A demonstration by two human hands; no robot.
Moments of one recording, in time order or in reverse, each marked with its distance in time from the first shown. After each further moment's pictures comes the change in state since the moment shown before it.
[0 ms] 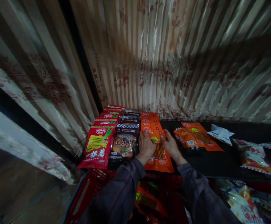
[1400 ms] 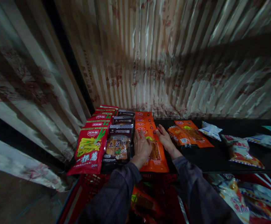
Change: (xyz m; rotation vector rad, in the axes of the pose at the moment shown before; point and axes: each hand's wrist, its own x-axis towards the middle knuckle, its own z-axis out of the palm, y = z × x) left_hand -0.004 -0.002 0.005 0.080 0.067 0.120; right_hand 0.021 -0.015 0.001 0.186 -0.023 0.085
